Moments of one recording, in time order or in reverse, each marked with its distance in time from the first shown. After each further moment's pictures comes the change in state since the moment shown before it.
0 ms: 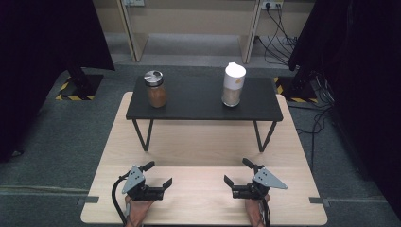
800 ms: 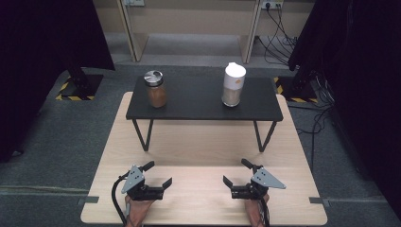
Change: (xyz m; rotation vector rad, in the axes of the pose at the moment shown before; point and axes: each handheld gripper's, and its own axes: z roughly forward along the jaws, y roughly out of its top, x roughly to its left) left arm 0.001 0.000 0.000 0.001 -0.002 -0.002; right arm 0.000 0.001 0.002 0.014 0.010 -0.009
